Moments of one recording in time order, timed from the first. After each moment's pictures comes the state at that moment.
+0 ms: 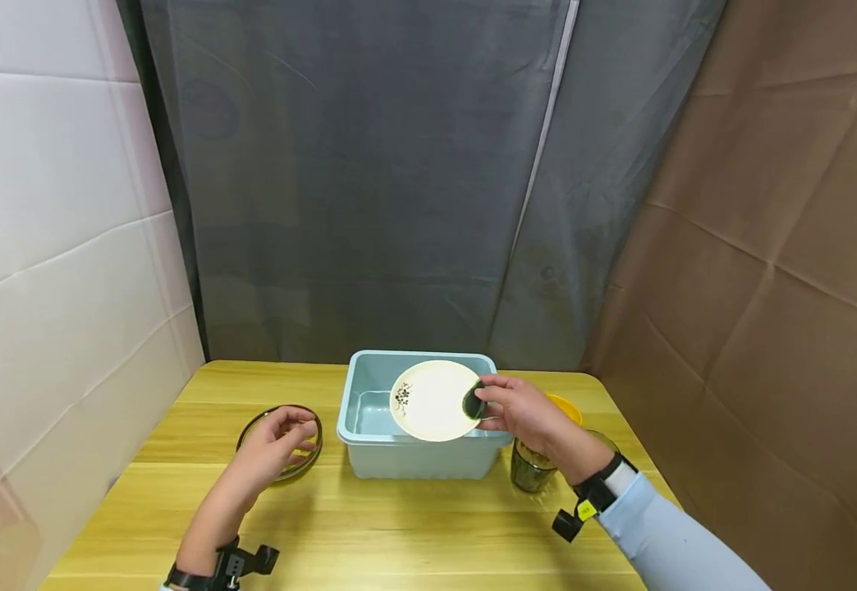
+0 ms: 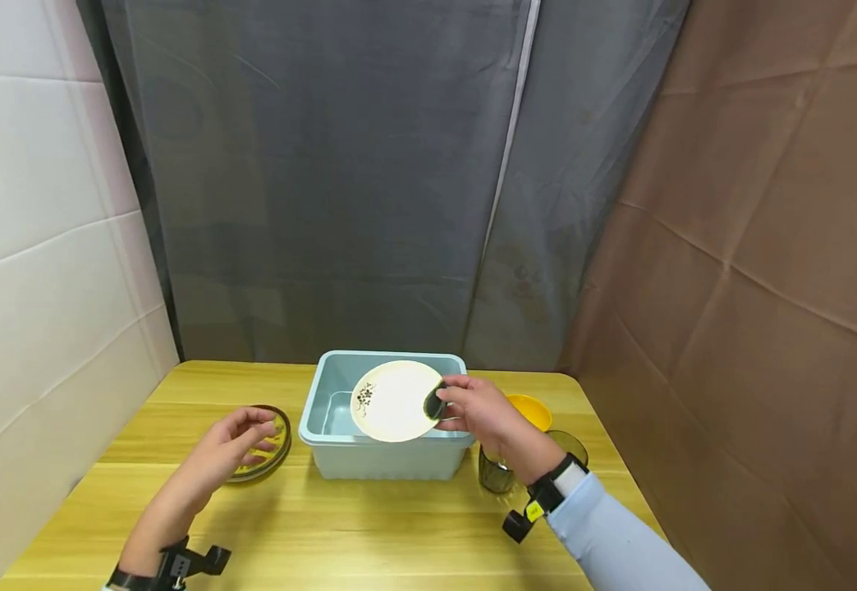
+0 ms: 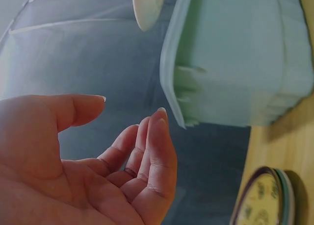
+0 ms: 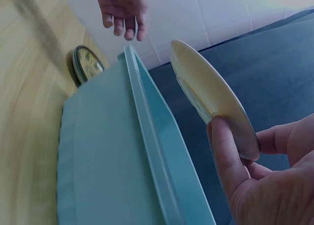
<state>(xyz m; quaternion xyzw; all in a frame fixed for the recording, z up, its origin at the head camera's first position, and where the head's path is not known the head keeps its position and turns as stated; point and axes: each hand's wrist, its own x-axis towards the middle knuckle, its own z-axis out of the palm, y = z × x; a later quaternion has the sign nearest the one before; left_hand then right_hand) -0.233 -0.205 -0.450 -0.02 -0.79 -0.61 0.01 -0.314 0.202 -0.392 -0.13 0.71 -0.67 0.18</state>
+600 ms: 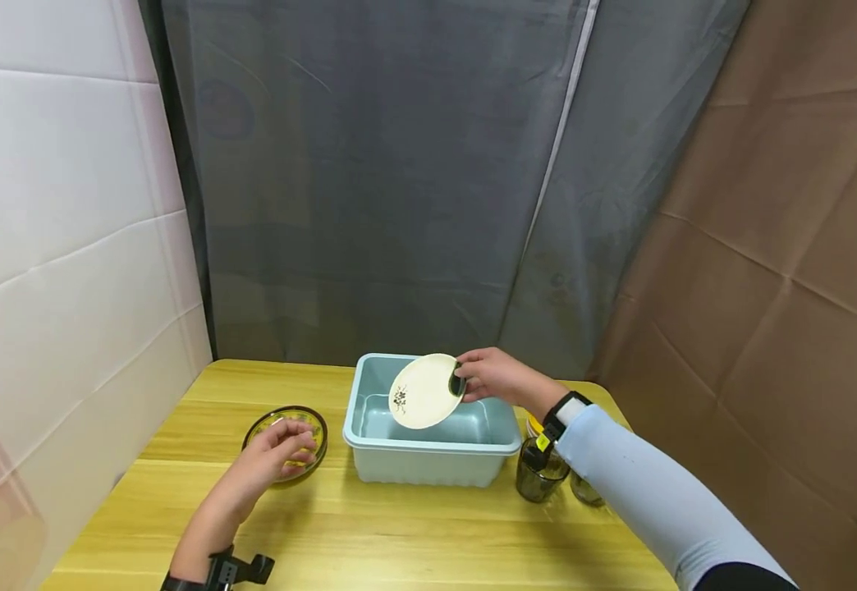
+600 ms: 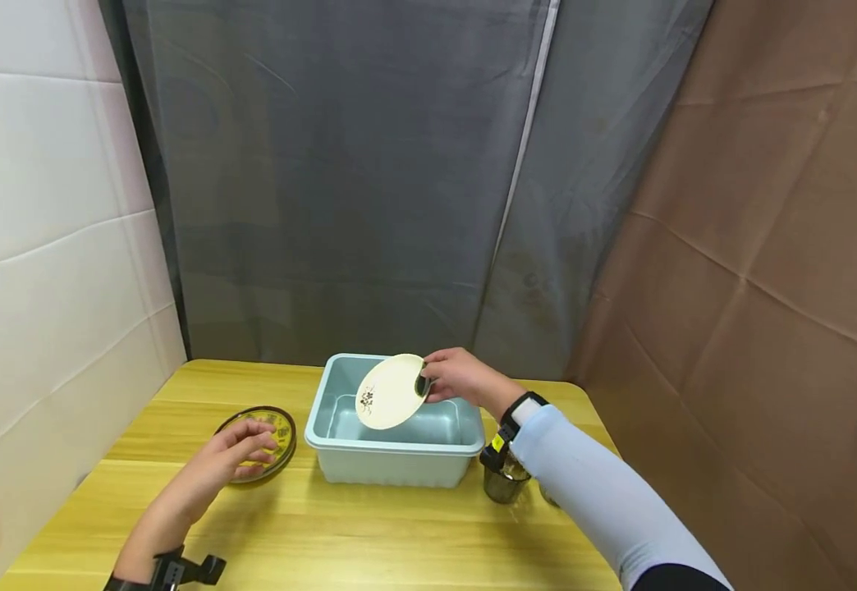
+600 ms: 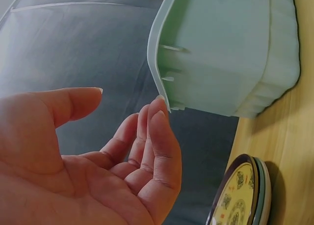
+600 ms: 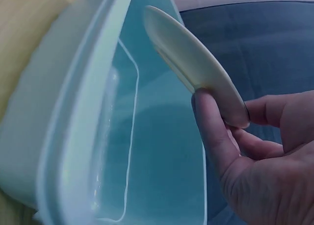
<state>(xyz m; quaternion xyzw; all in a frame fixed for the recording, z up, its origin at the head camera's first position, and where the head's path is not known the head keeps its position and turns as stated) -0.231 -0.216 -0.471 0.00 -0.74 -0.67 -0.05 -0.399 0.173 -0.381 -0.11 0.79 -0.56 0.22</state>
